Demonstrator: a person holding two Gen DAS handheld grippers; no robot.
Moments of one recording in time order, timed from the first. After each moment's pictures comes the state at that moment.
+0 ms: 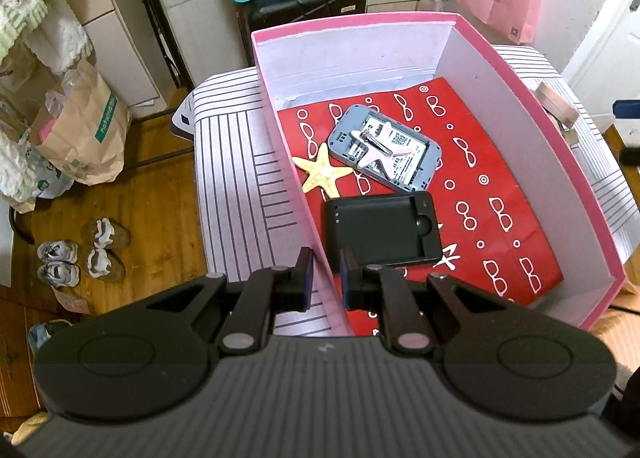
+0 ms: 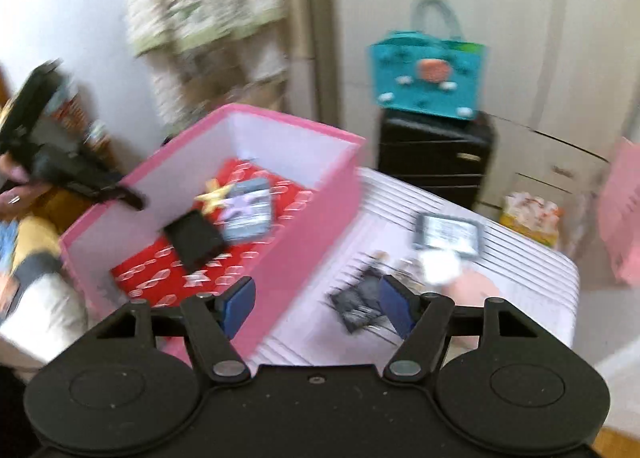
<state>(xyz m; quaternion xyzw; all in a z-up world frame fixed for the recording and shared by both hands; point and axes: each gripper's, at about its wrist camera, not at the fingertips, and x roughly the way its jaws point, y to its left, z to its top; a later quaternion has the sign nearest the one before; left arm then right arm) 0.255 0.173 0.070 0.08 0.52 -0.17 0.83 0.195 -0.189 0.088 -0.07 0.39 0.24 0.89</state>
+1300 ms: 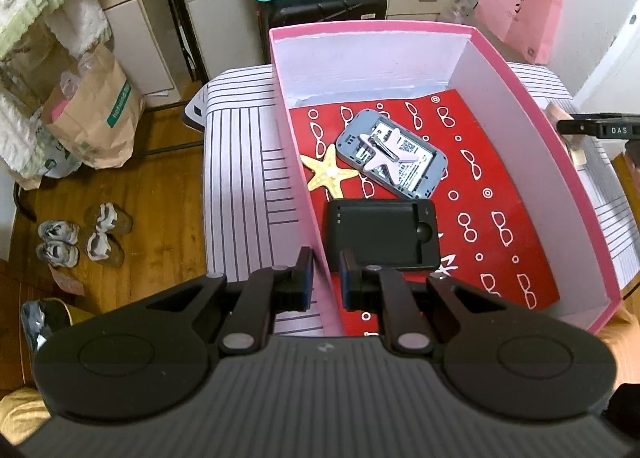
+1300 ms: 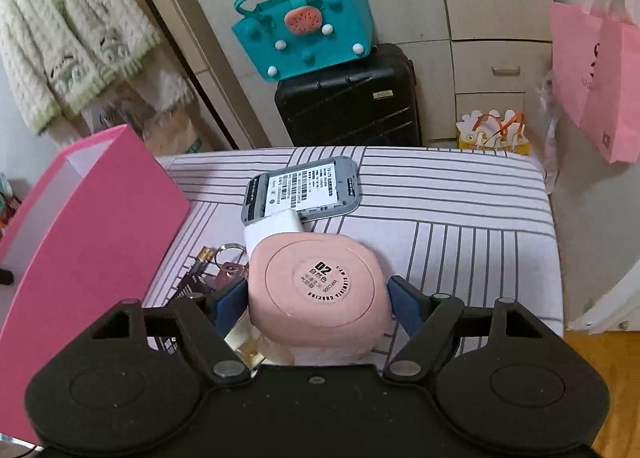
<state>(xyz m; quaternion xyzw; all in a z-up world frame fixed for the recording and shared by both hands) 0.247 0.173 0.068 0.05 0.51 -0.14 0.84 0.302 -0.287 -0.021 0.07 0.44 0.17 0.88</state>
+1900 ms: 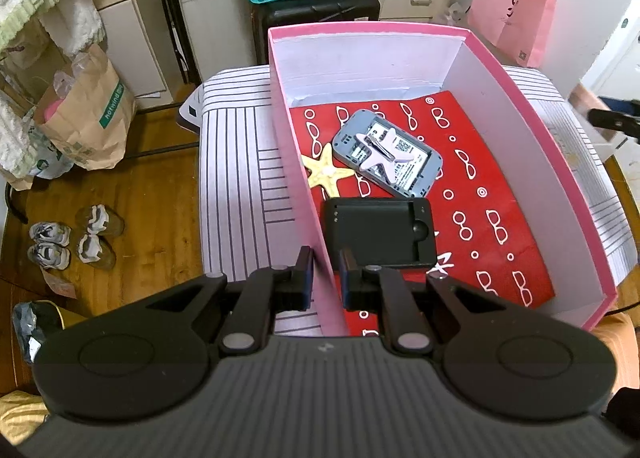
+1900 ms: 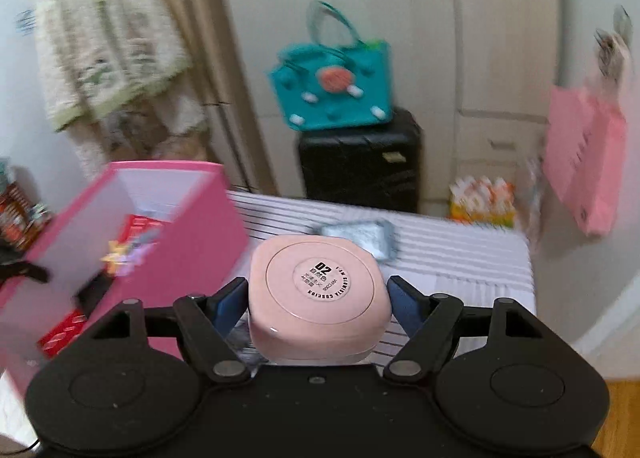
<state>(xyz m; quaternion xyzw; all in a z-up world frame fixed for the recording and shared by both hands) 0.247 0.181 0.067 0.04 0.51 -0.15 0.84 0.236 -0.237 0.058 0.01 0.36 0.17 0.92</state>
